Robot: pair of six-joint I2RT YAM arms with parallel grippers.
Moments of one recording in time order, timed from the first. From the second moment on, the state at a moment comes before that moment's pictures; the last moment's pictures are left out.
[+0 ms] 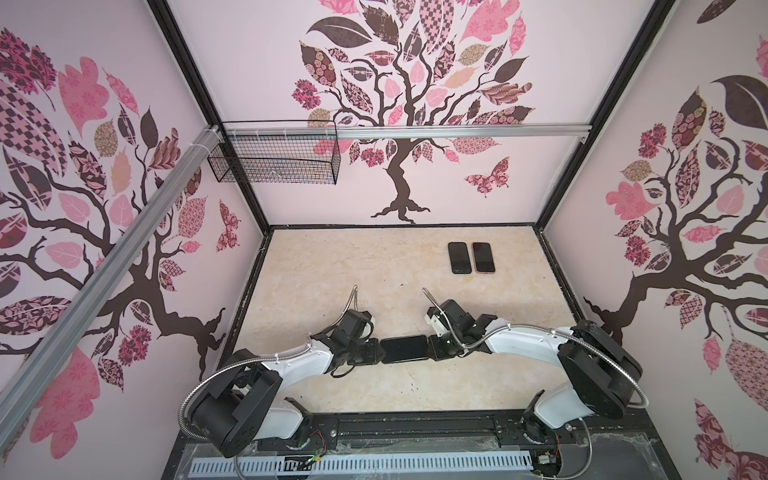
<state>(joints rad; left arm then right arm) -0.61 1.36 0.47 -0.11 0.36 -0.63 0.76 1.54 0.73 -0.32 -0.28 0.53</state>
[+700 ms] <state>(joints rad) -0.60 1.37 0.47 -0.10 0.34 -0.63 0.78 1.61 0.82 -0.41 -0.25 0.52</state>
